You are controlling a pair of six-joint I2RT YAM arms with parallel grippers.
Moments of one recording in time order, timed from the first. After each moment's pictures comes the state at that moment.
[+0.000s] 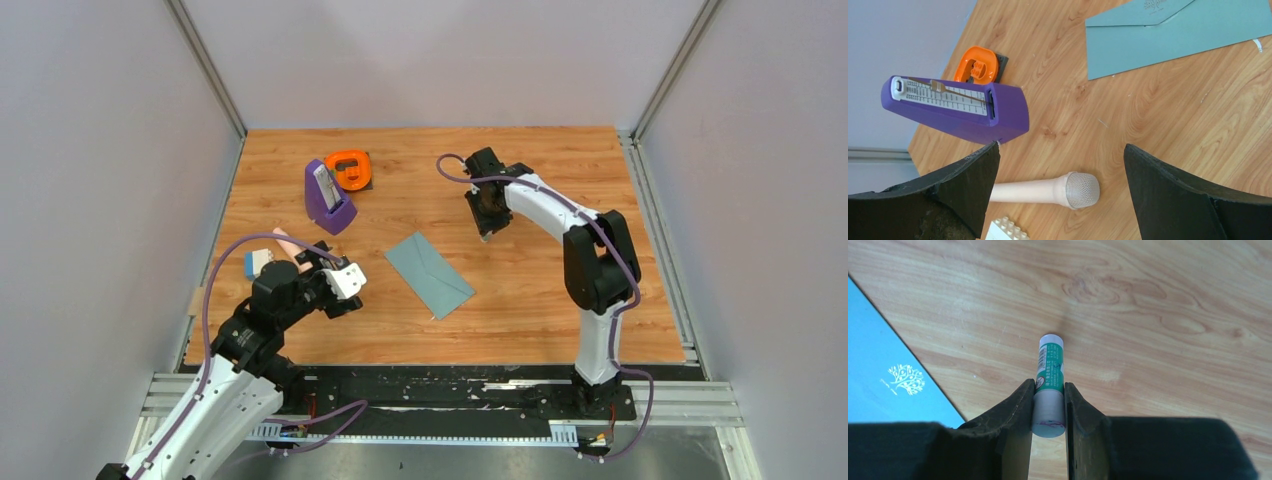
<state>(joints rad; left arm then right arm) -0.49 0.49 0.53 -0.46 0.13 0.68 0.48 1.96 1.53 -0.77 0.11 0.12</state>
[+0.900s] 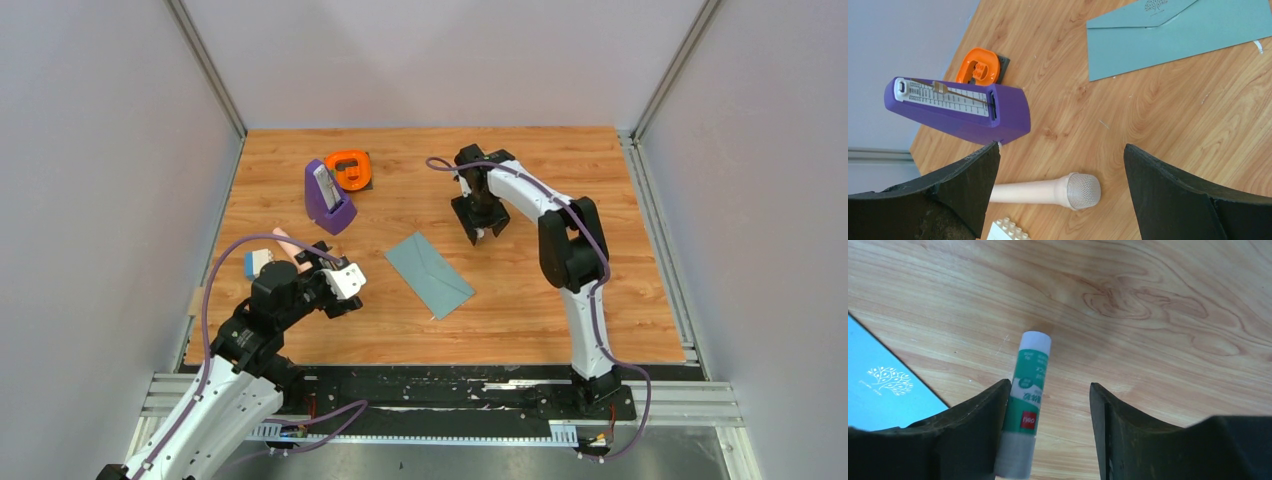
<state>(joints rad) -0.49 0.48 0.53 -0.45 0.13 0.68 0.47 2.22 1.88 -1.06 0.06 0.05</state>
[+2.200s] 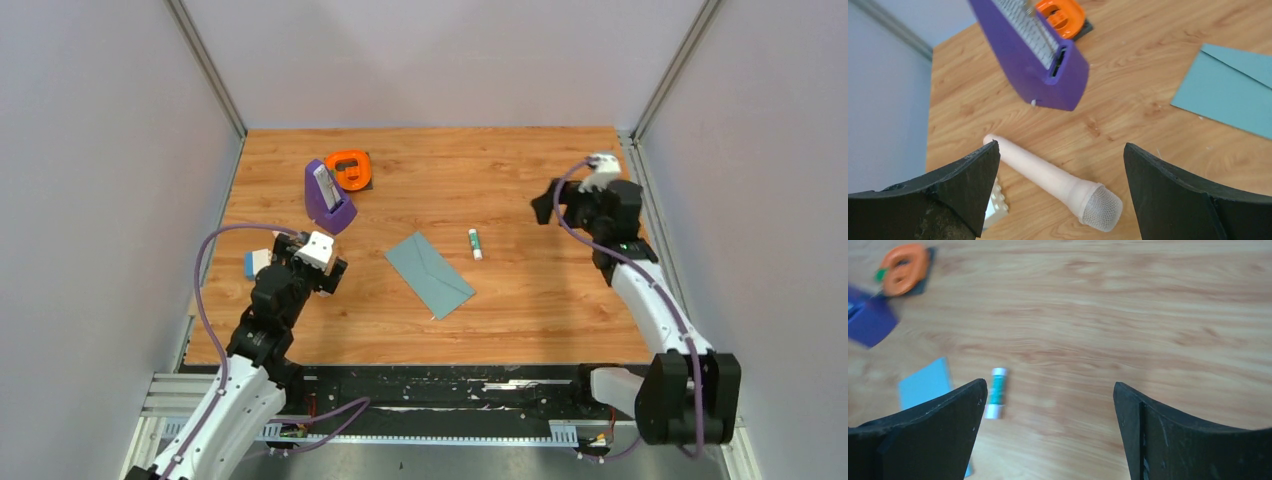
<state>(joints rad) -0.33 0.48 0.35 -0.11 -0.07 0.39 0.11 1.23 0.90 -0.08 -0.31 0.14</state>
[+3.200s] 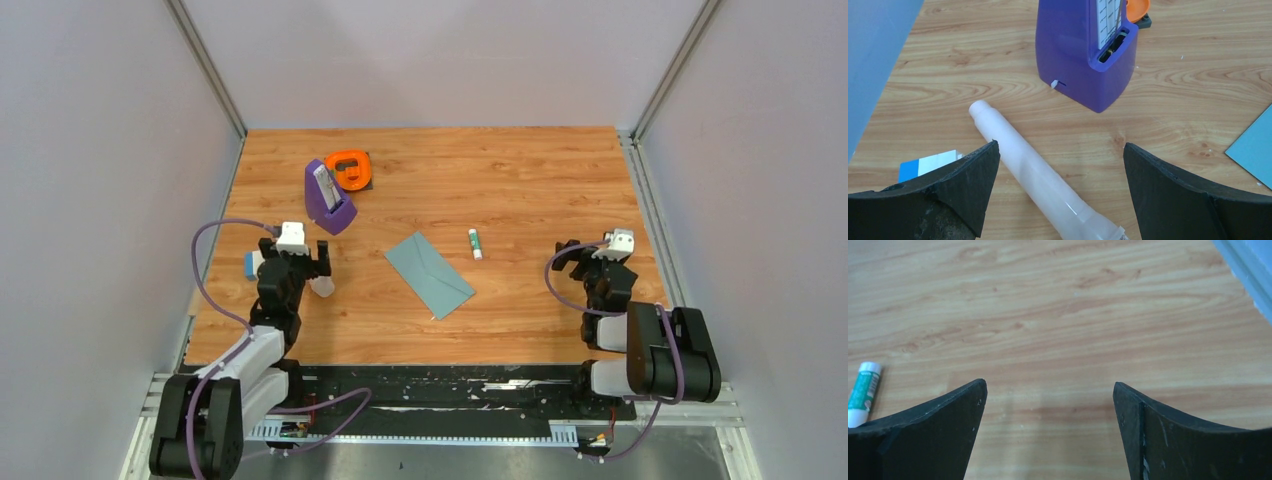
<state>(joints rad) -0.08 0.93 0.13 0.62 -0.10 0.05 -0.13 1.38 0.08 1.13 -0.10 0.16</state>
